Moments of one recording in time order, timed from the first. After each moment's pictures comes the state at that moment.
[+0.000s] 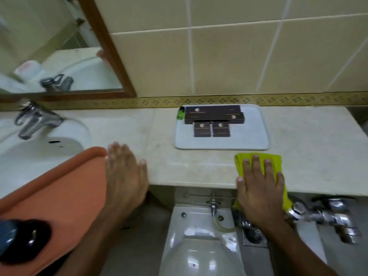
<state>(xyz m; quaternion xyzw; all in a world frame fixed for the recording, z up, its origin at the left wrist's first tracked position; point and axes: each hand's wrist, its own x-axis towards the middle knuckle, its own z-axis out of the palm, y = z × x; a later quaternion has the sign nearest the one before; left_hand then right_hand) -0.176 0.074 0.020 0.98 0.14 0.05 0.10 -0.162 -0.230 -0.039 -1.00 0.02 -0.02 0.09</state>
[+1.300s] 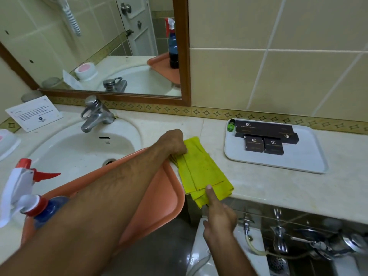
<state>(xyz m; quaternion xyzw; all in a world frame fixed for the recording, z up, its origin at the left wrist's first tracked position) -0.049 0.171 0.043 0.97 0.10 -0.17 0.14 -0.197 0.018 -0.037 -0.51 0.47 0.11 0.71</state>
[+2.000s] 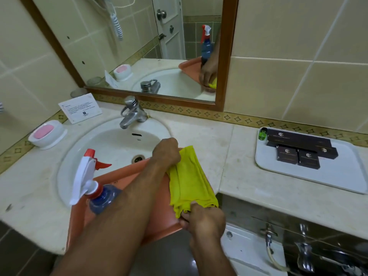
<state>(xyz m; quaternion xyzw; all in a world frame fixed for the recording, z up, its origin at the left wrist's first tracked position) -0.120 0.250 0.055 0.97 0.19 -0.12 0.11 -0.246 0.105 0.018 -0.62 0.35 0.20 0.68</state>
